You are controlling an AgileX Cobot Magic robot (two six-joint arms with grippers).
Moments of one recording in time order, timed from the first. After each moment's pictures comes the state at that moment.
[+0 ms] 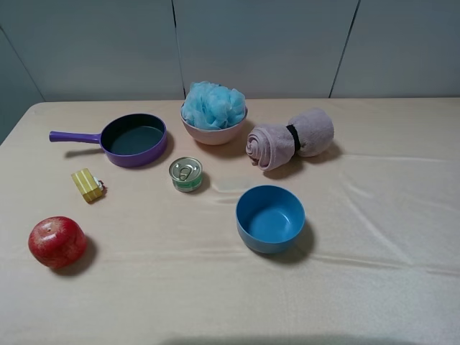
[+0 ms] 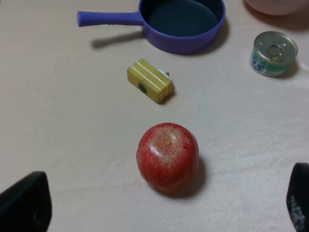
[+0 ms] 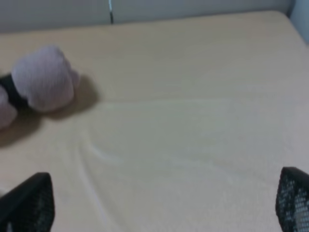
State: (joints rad) left arm -0.05 0.00 -0.50 -0.02 1.07 0.04; right arm 0.23 0.18 -0.52 -0.30 0.93 0.37
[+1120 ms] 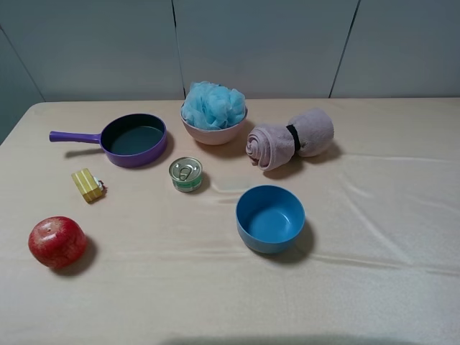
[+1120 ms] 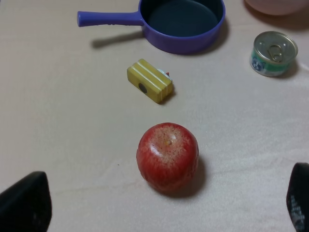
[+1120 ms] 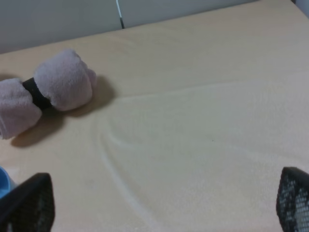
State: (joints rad) left arm -0.05 0.00 -0.50 -0.02 1.07 0.04; right arm 0.11 -0.01 -0.50 -0.12 1.04 0.29
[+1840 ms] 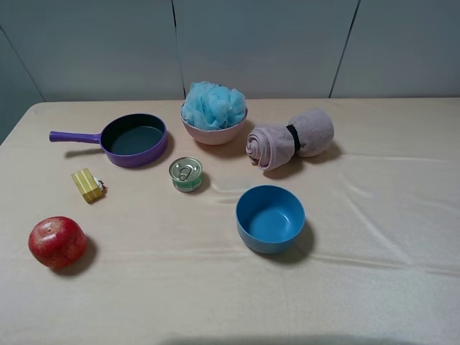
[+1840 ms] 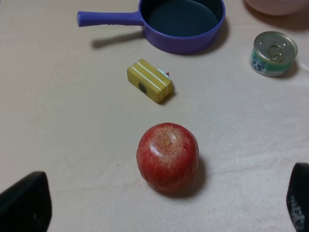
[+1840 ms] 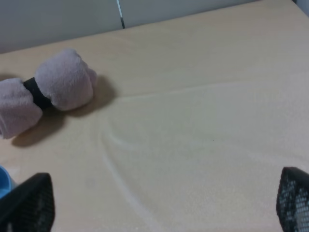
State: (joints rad) left arm -0.05 0.00 -0.50 -0.02 1.07 0.04; right arm 0.11 -0.01 -0.50 -0.12 1.04 0.29
